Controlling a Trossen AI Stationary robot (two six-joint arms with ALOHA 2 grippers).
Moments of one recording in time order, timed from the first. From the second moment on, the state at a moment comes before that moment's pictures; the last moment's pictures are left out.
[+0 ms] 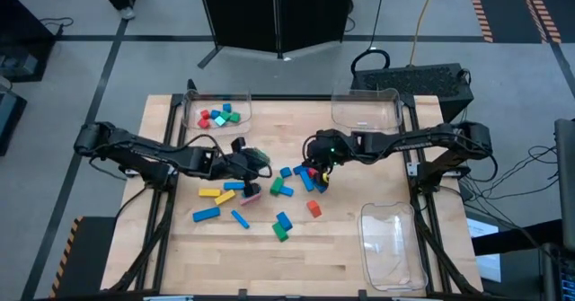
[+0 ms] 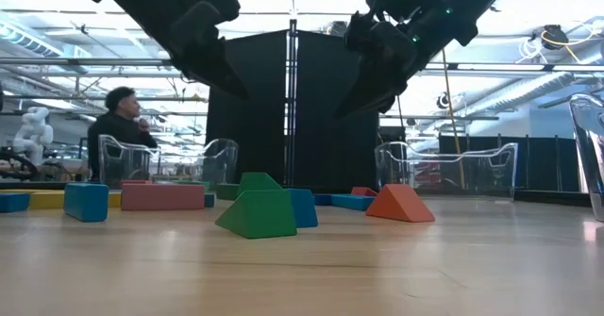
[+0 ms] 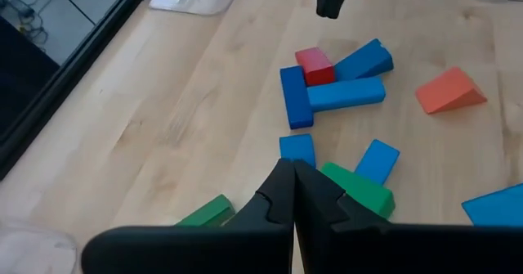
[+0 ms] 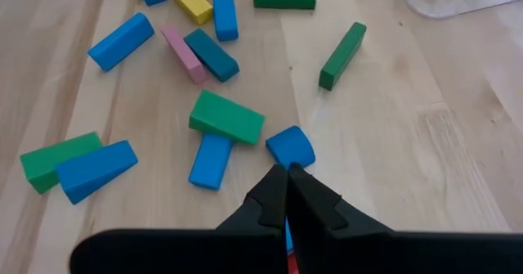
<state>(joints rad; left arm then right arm) -0.12 1.31 0.78 -0.20 -0.38 -0.18 -0.12 1.52 0.91 -0.08 -0.08 0.09</state>
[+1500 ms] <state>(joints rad) -0.19 1.31 0.49 0.20 -0.40 -0.28 -0.14 1.83 1.01 0.11 -0.12 -0.26</state>
